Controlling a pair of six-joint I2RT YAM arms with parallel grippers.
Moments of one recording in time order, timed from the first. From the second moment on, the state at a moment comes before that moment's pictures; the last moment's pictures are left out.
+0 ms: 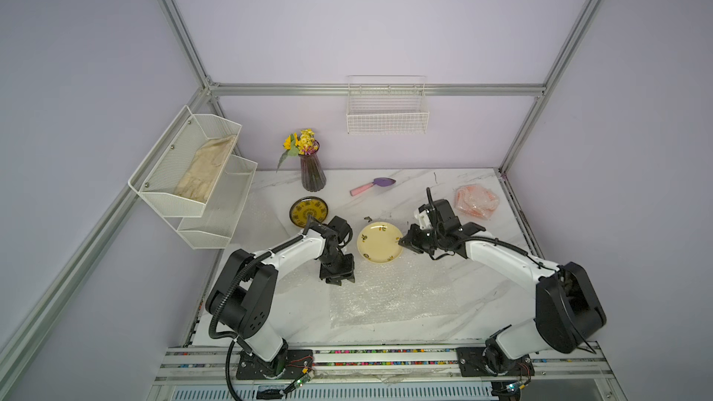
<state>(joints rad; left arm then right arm) -0.52 1.66 1.05 -0.90 0.33 -0.59 0.51 1.46 0.94 -0.38 -0.42 0.79</state>
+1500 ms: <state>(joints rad) -0.51 1.52 0.93 -0.97 0.30 -0.61 1.11 1.34 0.91 -0.86 -0.12 -0.34</state>
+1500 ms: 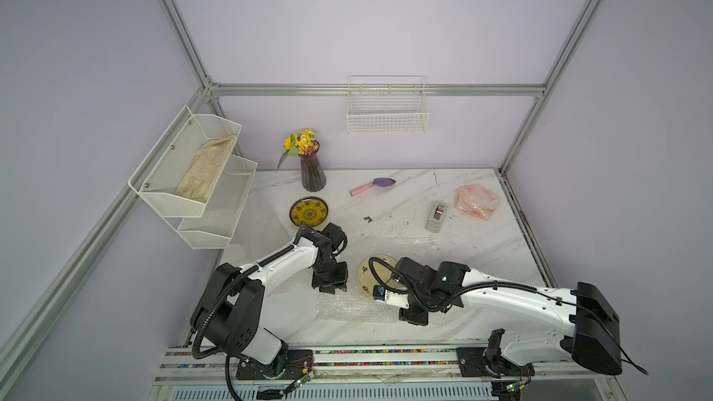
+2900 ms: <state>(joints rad) -0.47 1.53 0.95 -1.12 0.05 -0.70 1.28 1.55 0.91 -0.80 0.00 -0.27</state>
